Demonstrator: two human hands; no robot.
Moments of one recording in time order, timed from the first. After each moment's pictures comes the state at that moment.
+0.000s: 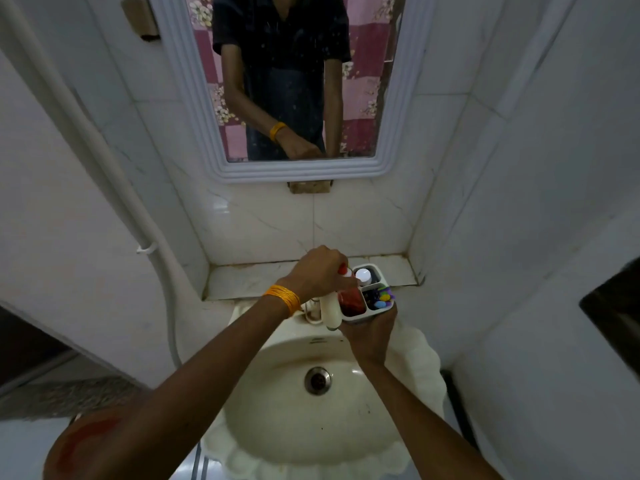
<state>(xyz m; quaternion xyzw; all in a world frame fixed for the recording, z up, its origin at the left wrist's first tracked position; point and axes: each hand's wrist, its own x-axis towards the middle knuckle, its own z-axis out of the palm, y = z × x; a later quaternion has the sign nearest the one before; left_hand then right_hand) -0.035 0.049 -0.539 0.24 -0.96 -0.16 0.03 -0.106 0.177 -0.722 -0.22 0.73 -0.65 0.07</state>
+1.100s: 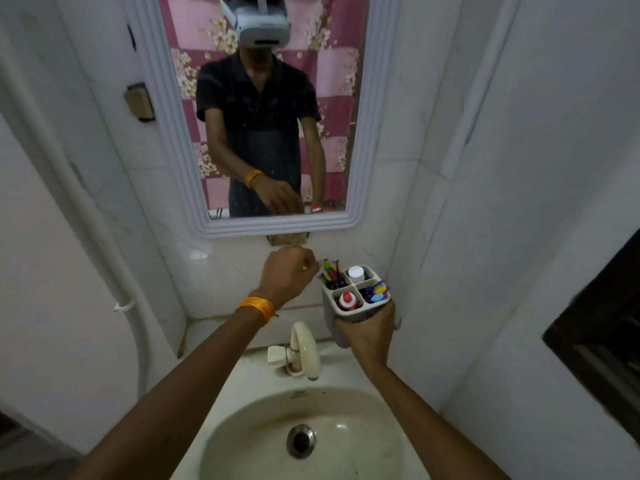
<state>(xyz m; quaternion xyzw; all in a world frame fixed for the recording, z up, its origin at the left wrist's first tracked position) -0.052 0.006 -0.484 0.28 -0.92 -0.11 0.24 -0.151 0.157 -0.618 -0.18 0.76 -0.63 0.01</state>
